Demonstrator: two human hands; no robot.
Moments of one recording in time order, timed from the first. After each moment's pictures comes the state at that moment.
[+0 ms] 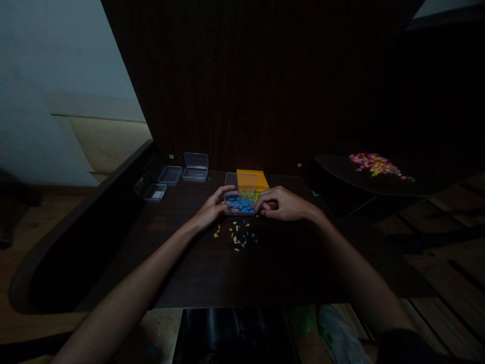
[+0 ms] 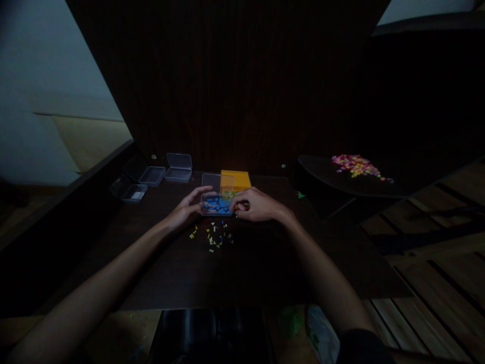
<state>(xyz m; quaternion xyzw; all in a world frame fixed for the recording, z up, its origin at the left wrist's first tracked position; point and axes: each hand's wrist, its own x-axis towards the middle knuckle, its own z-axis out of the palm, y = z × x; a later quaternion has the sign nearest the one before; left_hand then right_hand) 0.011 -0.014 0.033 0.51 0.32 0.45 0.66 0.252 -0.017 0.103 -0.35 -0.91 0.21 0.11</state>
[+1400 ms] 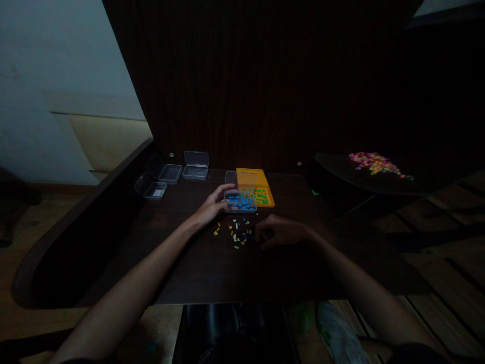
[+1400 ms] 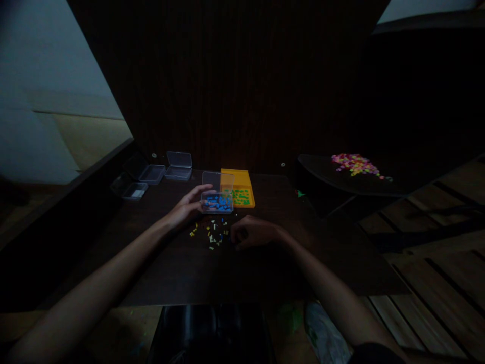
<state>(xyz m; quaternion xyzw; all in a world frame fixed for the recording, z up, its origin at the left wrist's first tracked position) 0.011 -0.012 0.030 0.50 0.31 0.45 0.67 0.258 -0.044 0.044 -0.32 -0.85 0.41 0.01</state>
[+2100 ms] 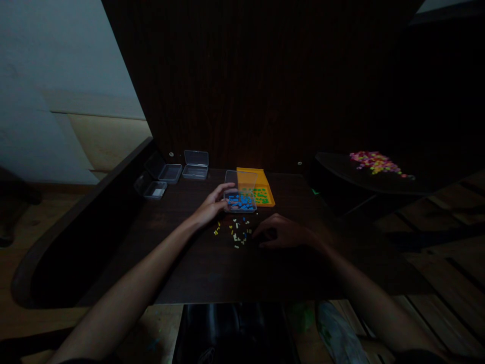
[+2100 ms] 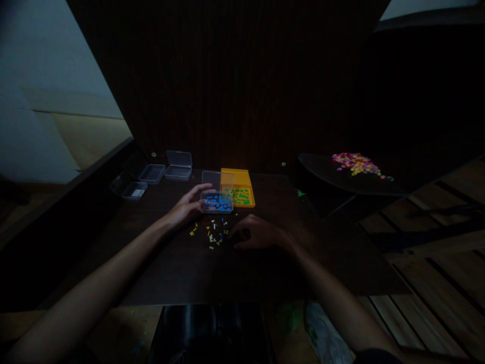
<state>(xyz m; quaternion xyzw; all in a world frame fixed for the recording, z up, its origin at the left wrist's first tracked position) 0.010 -0.011 0.029 0.50 0.31 0.45 0.67 0.262 -0.059 0.046 -0.35 -0.89 0.29 0.08</state>
